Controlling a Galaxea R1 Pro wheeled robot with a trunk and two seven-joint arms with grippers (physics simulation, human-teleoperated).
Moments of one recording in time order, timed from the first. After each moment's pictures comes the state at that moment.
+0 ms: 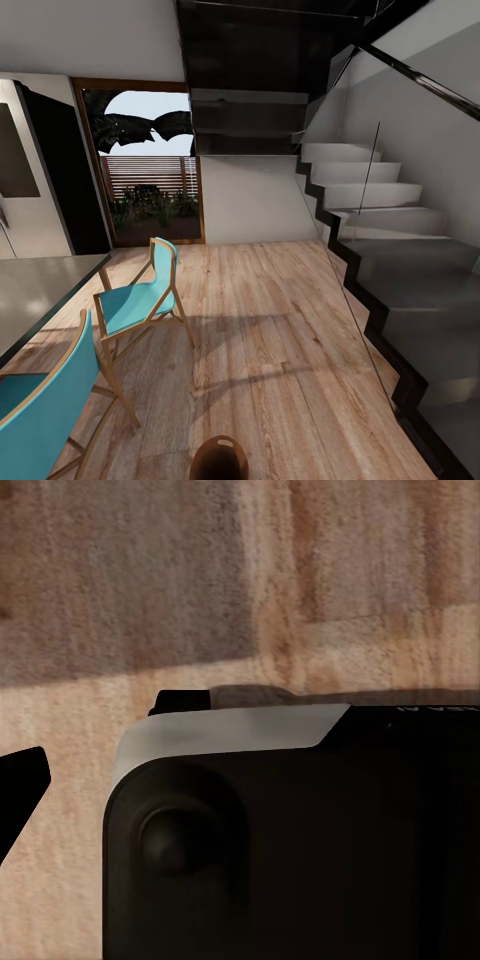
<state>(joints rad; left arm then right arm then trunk) 0.02 -0.04 -0.01 -0.24 0.01 -0.09 0.02 0.07 -0.02 -0.03 0.06 0.03 -0.06 -0.02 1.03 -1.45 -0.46</state>
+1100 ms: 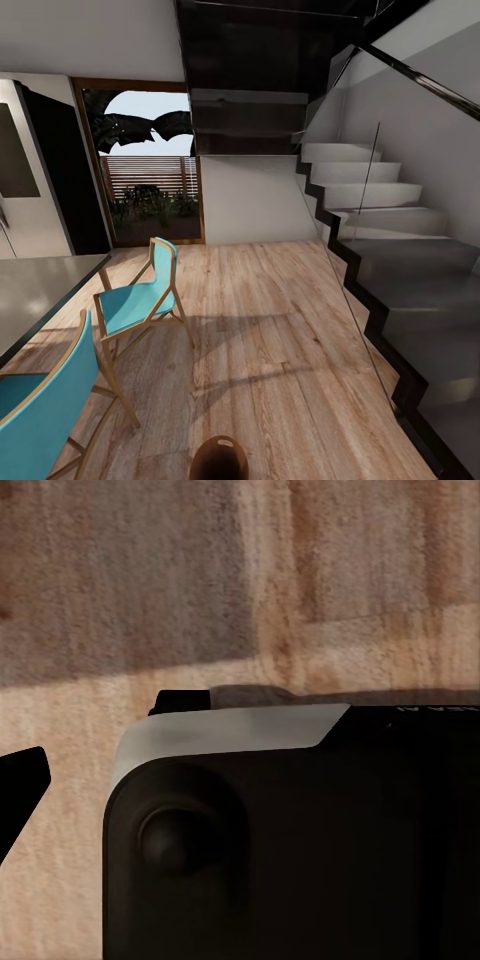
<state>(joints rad) 0.02 -0.04 -0.01 -0.24 0.01 -0.09 0.02 0.07 -0.02 -0.03 0.06 0.03 -0.06 -0.02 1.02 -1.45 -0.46</state>
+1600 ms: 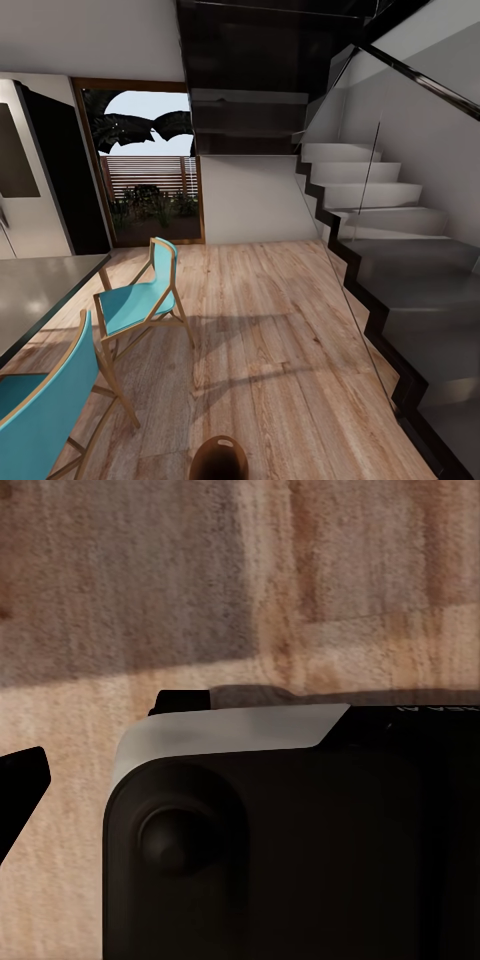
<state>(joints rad) 0.02 -0.04 -0.01 -0.24 0.01 -0.09 0.02 0.07 -0.02 -0.03 0.06 0.03 -0.06 -0.02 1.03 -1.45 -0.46</state>
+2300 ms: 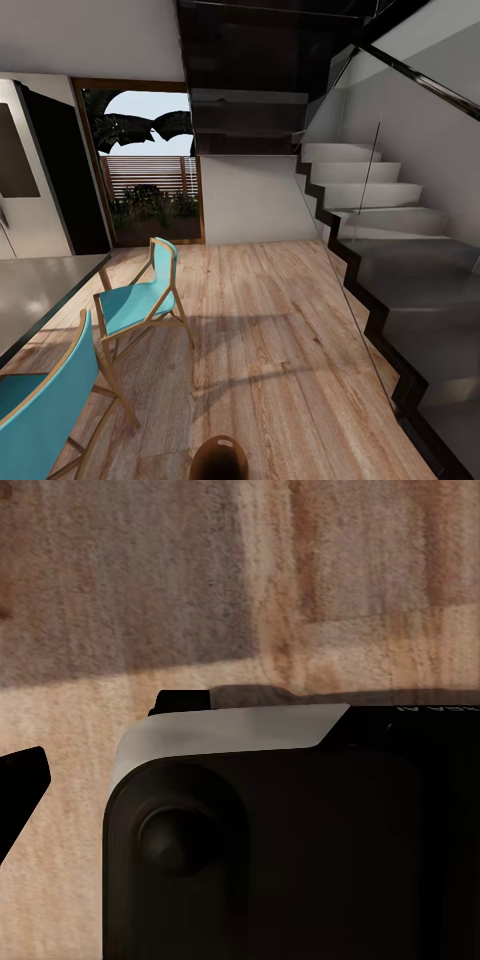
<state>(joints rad) 0.02 -0.04 -0.01 -0.24 0.01 -0.09 0.02 0.07 -0.02 -0.03 0.06 0.03 -0.06 -0.02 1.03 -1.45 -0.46</state>
